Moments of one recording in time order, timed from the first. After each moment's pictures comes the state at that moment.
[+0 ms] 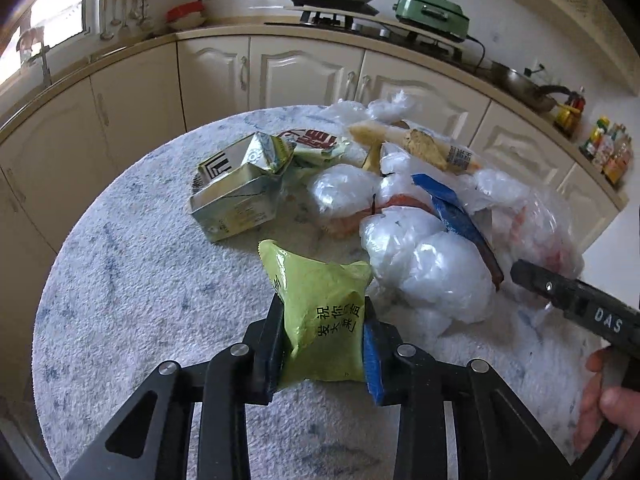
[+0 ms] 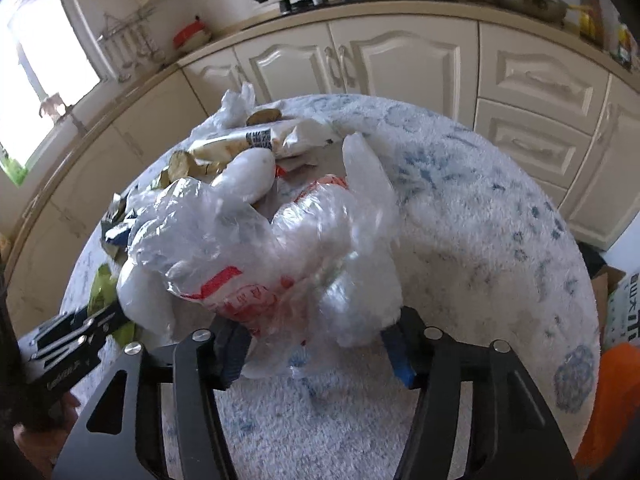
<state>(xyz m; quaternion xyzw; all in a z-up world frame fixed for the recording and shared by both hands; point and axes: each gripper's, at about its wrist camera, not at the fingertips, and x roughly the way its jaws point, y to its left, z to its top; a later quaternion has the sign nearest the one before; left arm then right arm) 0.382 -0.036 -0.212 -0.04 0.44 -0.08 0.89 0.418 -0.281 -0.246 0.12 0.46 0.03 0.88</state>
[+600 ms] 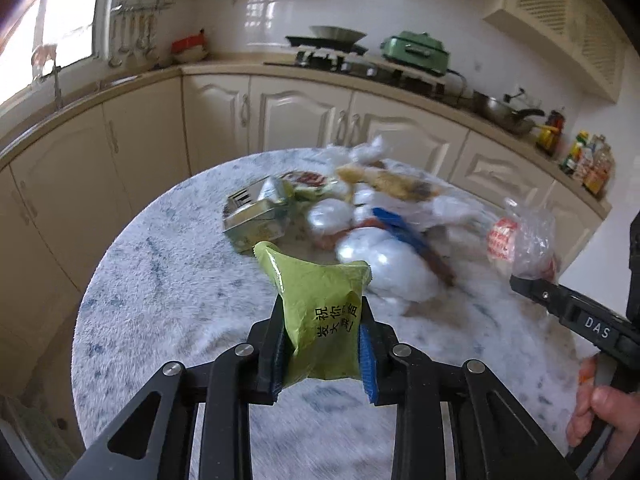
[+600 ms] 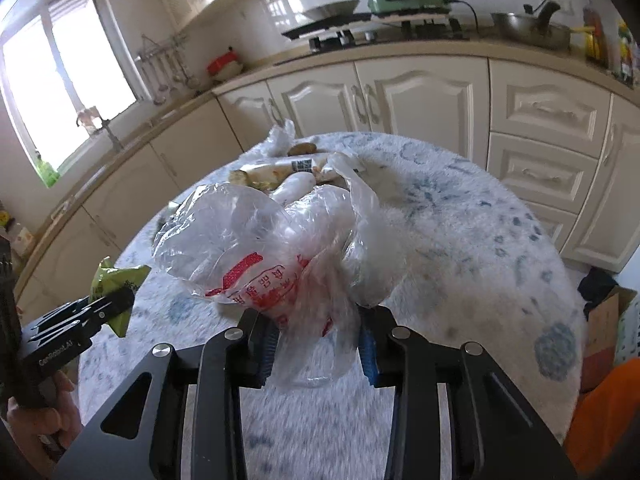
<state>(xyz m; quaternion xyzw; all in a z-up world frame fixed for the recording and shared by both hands) 0.305 -0.029 -0.158 -0.04 0.38 -0.10 0.92 0.360 -0.284 -0.212 0.12 0.39 0.08 0.91</state>
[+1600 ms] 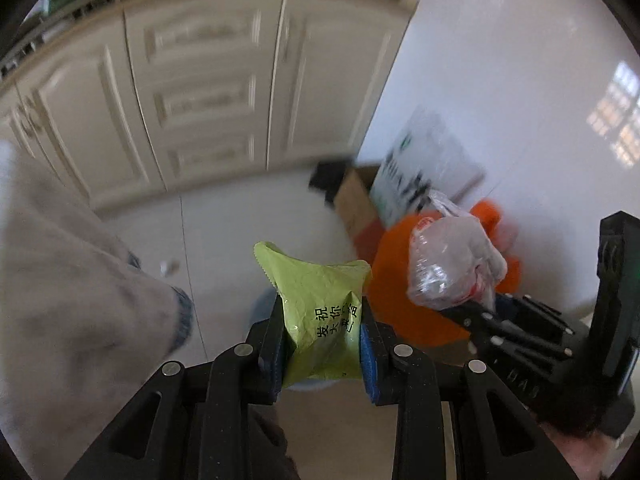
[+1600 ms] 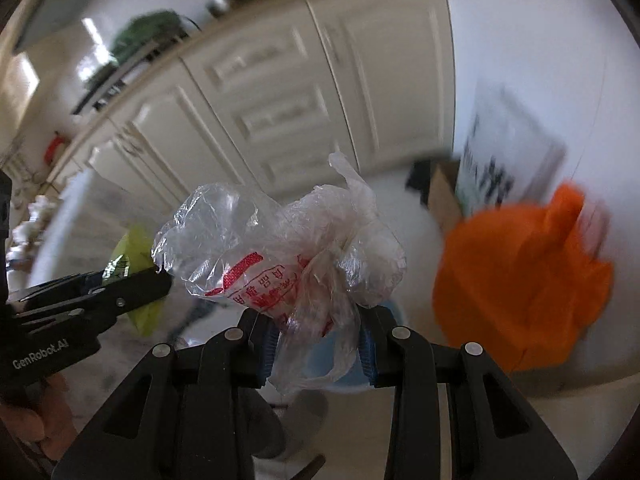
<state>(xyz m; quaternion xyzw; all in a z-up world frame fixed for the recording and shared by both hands) 0.255 -0.496 -0.285 0.13 0.51 -0.40 0.75 0.126 -0.622 -0.319 0.26 0.42 -0.20 0.85</state>
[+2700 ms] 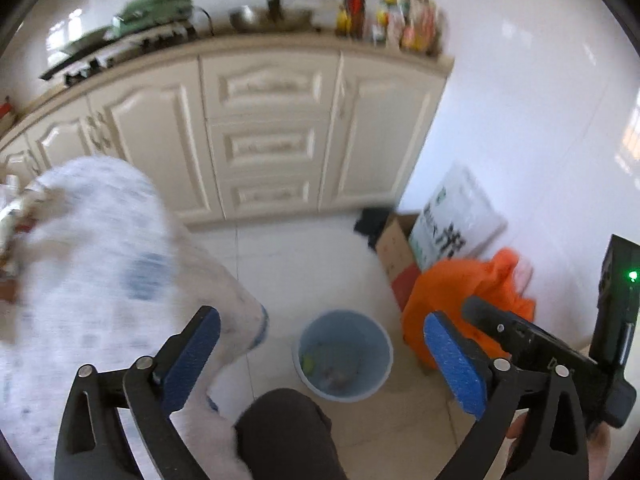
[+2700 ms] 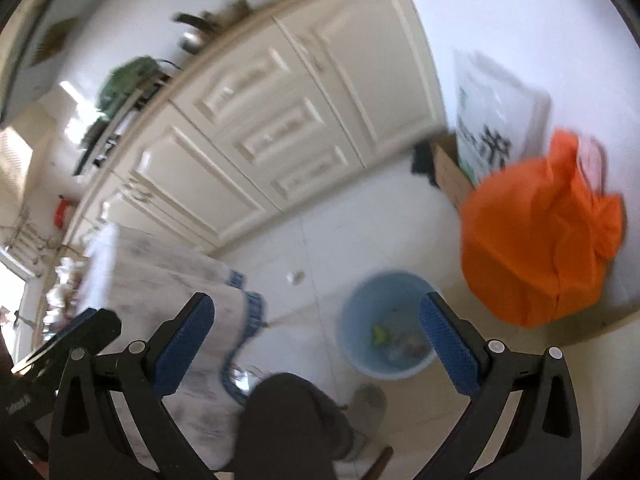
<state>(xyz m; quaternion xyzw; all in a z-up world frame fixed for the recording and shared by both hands) 0.206 -0.378 -0.160 0.09 0.41 -0.35 0.84 0.121 -0.590 -0.256 0.34 0.35 -0.22 0.84</state>
